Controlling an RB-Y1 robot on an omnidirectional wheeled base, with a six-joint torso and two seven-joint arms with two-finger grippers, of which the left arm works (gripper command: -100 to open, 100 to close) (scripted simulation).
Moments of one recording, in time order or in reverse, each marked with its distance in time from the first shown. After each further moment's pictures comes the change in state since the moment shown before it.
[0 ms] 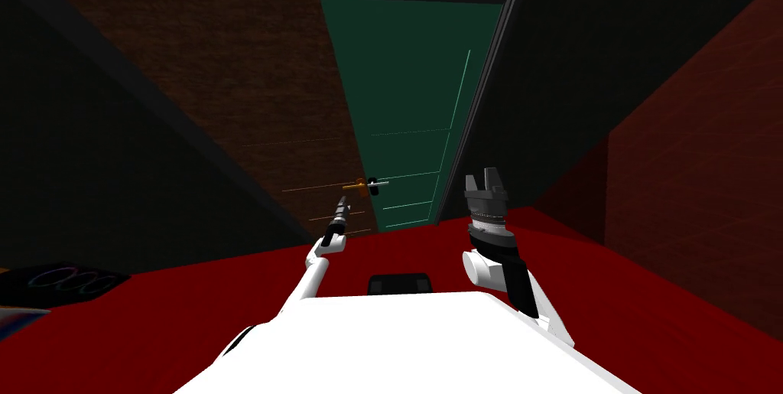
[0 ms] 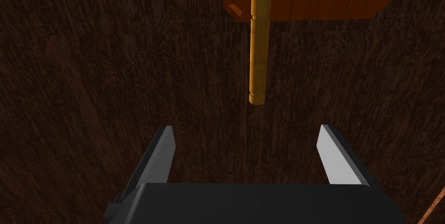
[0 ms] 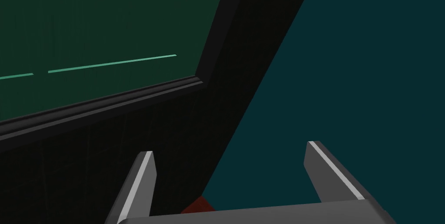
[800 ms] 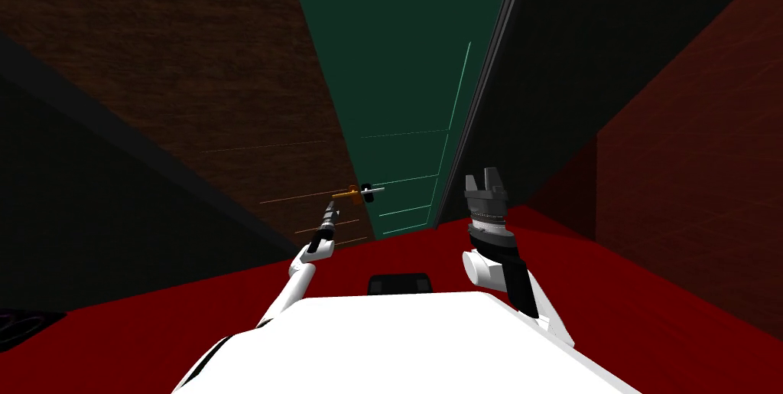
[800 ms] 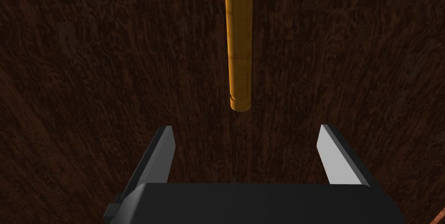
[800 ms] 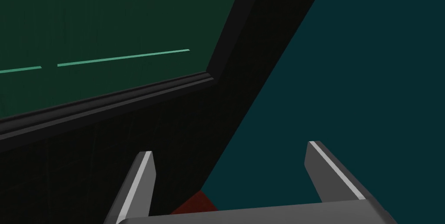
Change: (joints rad) arm 0.025 0.094 0.054 0.077 0.032 -0.014 0.044
